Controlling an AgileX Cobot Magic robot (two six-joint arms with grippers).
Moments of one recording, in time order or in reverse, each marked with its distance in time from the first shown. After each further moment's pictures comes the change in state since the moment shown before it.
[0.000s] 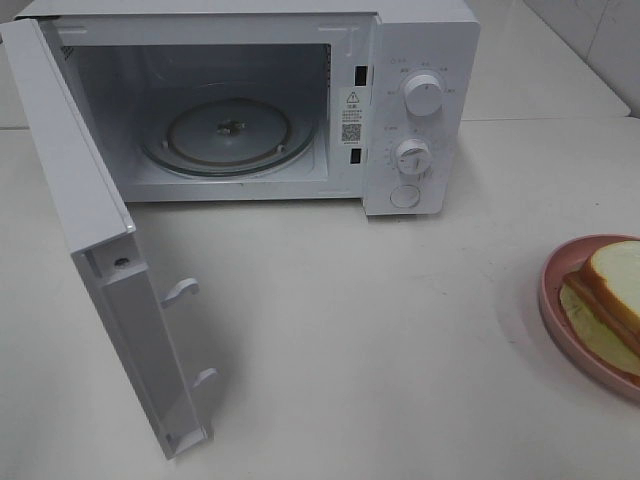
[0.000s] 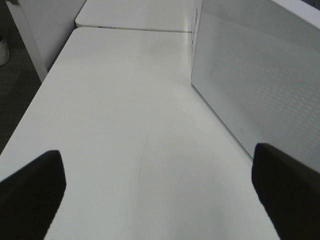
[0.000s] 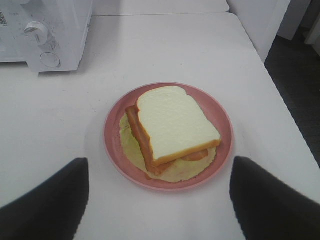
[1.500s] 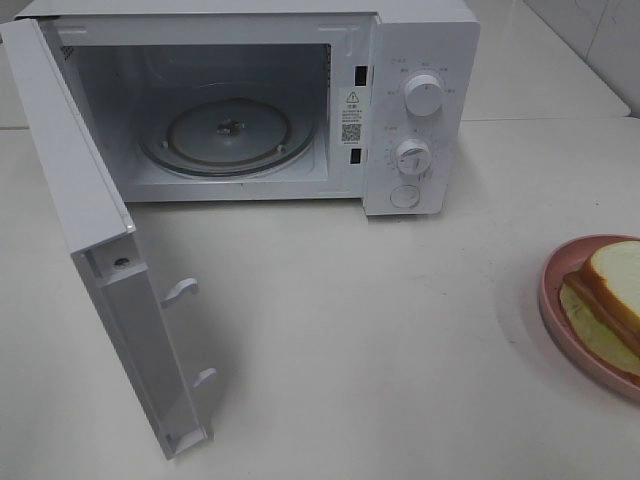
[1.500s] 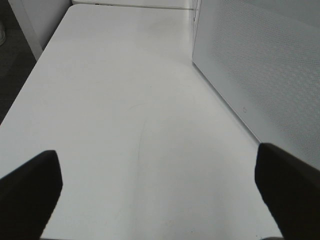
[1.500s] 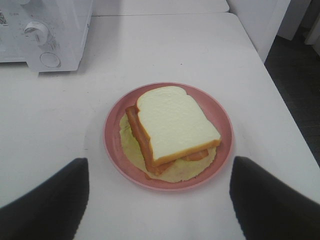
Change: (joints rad) left arm 0.000 -0.032 0.045 -0.001 0.053 0.000; right arm 0.000 0.000 0.000 0.000 0.000 0.001
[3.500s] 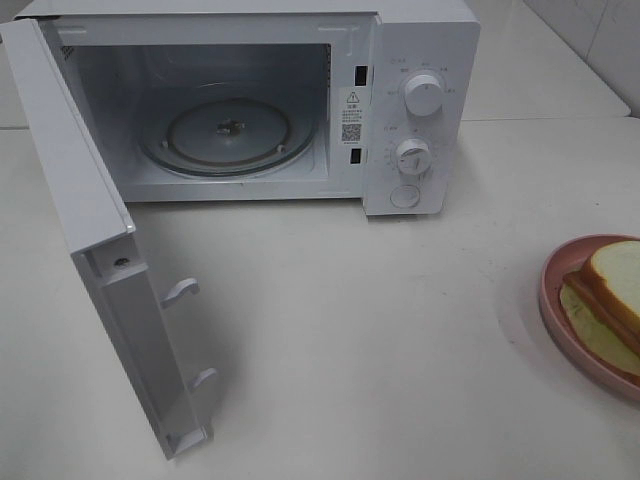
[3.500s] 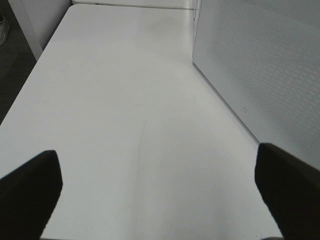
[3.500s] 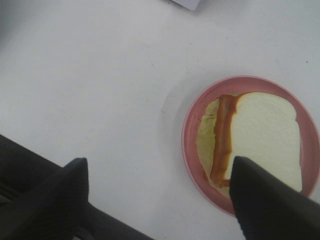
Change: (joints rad) left arm 0.000 0.000 0.000 0.000 0.000 0.000; right arm 0.585 0.726 -0.275 -0.108 0.015 0.059
